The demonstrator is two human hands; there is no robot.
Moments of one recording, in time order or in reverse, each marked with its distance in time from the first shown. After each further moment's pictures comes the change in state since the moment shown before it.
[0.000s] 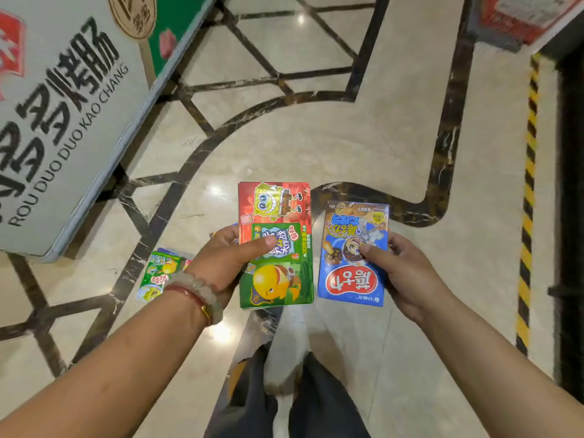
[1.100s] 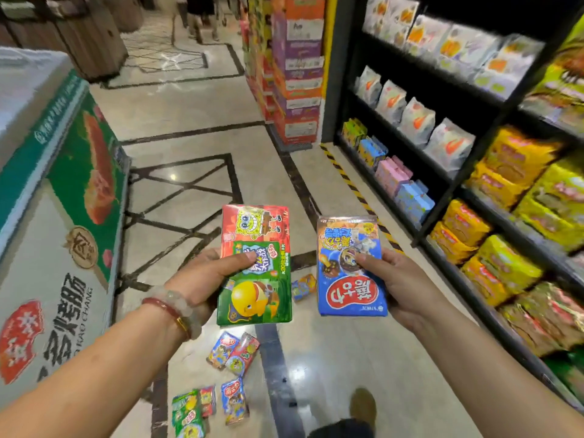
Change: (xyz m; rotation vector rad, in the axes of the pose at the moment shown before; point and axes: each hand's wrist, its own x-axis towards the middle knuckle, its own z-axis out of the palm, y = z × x) left_hand -0.318 0.243 0.093 0.447 -0.459 0.036; right_hand -0.422 -0.136 0.011 0.456 0.361 -0.286
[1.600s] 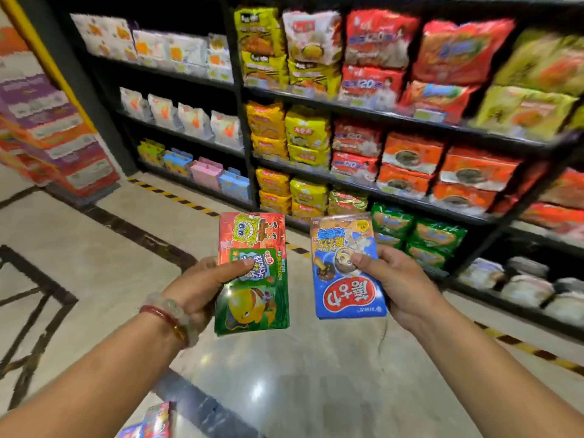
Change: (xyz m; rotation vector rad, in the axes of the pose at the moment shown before) left_hand -0.064 -0.083 0.219 0.420 -0.649 -0.180; right_hand -0.253 0.075 -0.165 0.361 0.702 -0.171
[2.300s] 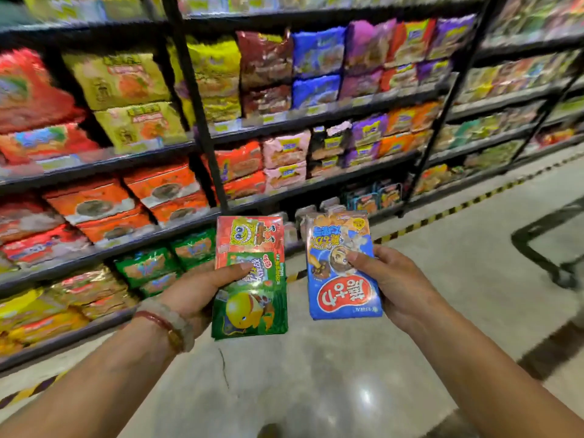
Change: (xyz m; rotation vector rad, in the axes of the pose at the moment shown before) left_hand 0.019 -0.099 0.513 0.421 -0.768 -0.158; right_hand -0.198 -0.002 -0.428 0.348 0.815 -0.198
